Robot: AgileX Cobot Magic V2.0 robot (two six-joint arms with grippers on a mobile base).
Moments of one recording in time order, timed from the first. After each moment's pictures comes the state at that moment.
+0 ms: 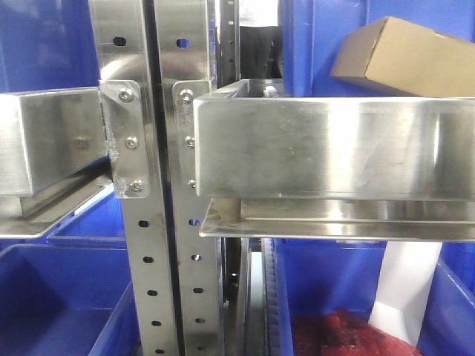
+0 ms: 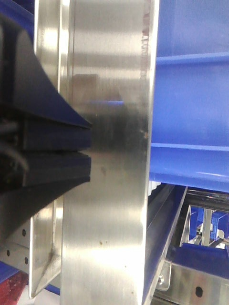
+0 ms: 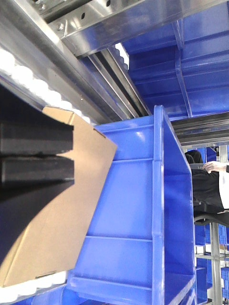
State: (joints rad) left arm -0.15 -0.01 0.03 -0.09 0.11 0.02; right arm 0.18 0.47 -0.68 0.06 0.40 0.11
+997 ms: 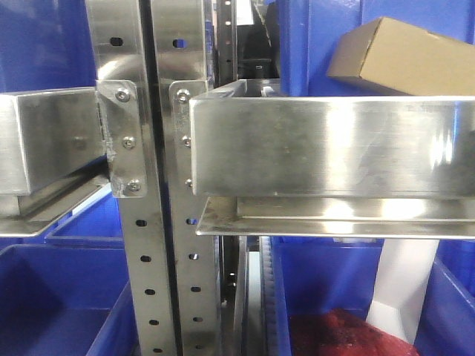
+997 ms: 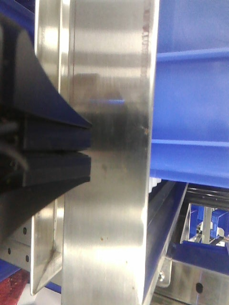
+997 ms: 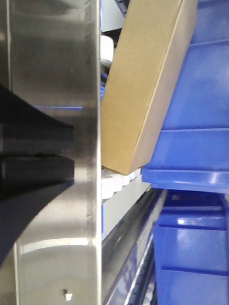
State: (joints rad) left arm -0.15 -0.01 0.03 -0.09 0.11 0.02; right arm -0.15 -0.01 0.03 0.06 0.07 -0.03
